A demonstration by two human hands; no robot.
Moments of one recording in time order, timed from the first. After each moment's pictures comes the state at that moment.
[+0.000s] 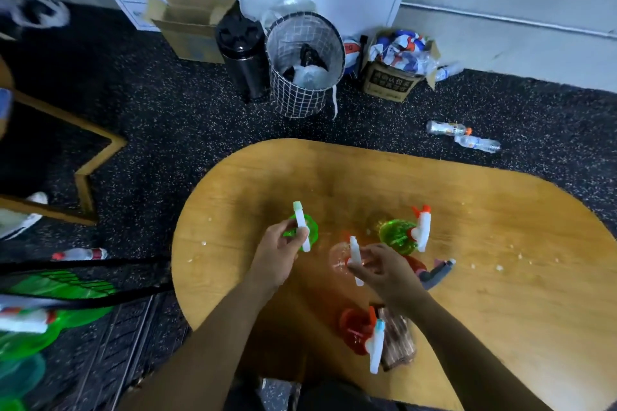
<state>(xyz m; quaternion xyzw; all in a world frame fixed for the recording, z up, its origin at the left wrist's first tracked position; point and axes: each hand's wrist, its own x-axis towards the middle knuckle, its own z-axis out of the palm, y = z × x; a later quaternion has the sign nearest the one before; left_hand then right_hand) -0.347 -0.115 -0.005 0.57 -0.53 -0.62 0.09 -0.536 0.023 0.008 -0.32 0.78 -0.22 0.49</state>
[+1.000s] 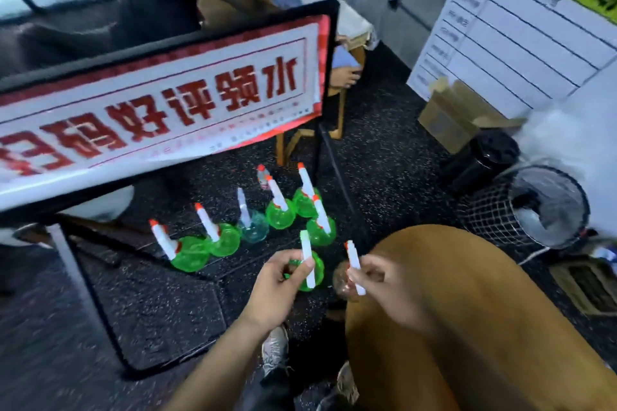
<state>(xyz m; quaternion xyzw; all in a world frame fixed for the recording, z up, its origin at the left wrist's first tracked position) 0.062 -0.022 0.067 0.66 -0.34 -0.49 0.45 -0.160 -0.114 0.084 -0.66 0.54 -0.11 0.51</state>
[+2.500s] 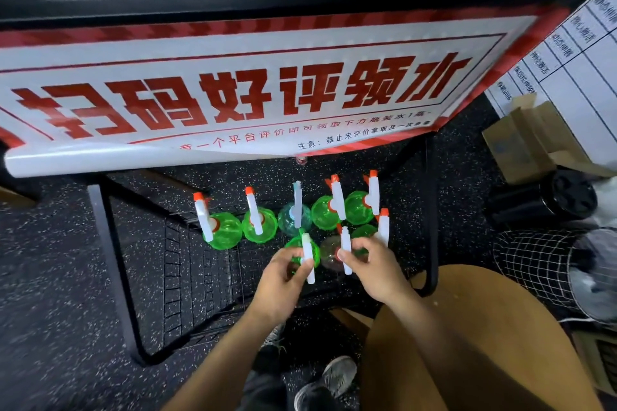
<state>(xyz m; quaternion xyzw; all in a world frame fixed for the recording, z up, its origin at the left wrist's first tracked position) 0.138 -0.017 -0.022 0.73 -0.22 -0.46 0.46 -0.011 -0.179 0.007 -0.74 0.50 0.04 0.46</state>
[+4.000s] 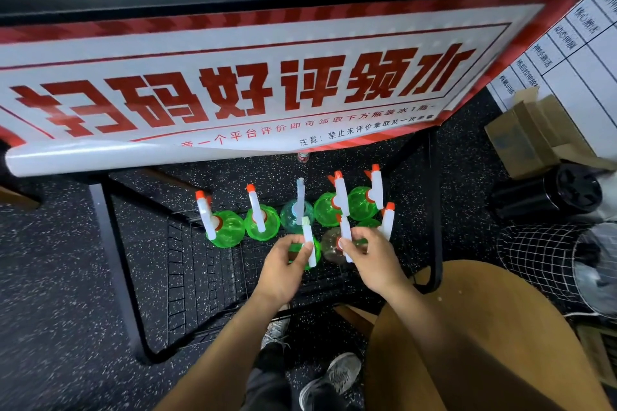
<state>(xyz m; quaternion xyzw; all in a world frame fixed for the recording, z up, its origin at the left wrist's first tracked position) 0.151 -0.033 -0.030 0.73 -0.18 -0.47 0.46 -0.003 -0.177 -0.008 -0.73 0.50 -0.01 0.46</state>
